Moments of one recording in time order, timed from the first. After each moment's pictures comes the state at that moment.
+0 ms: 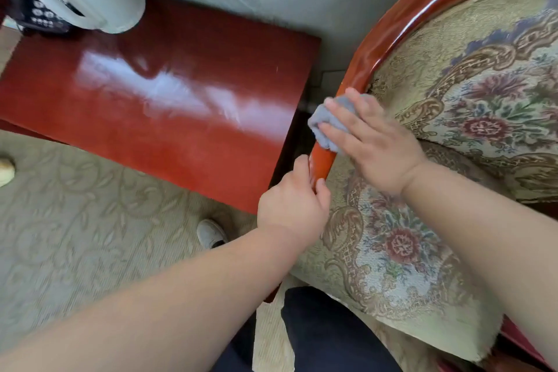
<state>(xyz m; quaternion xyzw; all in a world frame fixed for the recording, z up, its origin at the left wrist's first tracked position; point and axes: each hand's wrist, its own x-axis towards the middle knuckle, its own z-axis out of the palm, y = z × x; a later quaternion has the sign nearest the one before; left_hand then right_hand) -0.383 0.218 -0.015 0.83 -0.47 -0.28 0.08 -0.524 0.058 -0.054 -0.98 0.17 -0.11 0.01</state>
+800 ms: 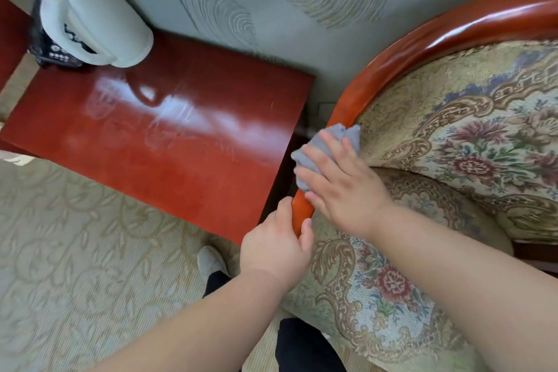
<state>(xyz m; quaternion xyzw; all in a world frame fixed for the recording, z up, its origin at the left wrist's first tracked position) -0.386 0.217 -0.008 0.85 -0.45 -0.27 0.04 -0.500 0.064 -0.044 -0.98 0.20 -0.10 0.02</state>
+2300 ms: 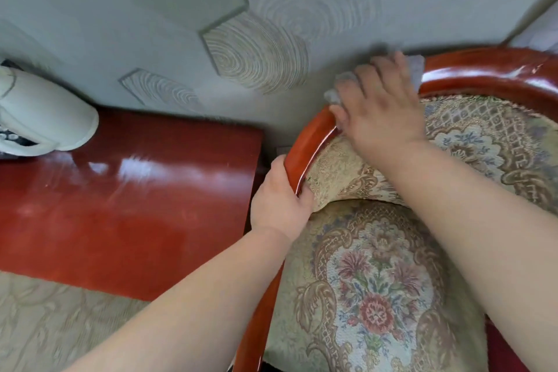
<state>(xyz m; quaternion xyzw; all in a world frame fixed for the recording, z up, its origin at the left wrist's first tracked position) -0.387 0.042 0.011 0.81 -0.46 -0.27 0.22 -0.532 -0.106 0.061 -0.86 0.46 -0.12 -0.19</state>
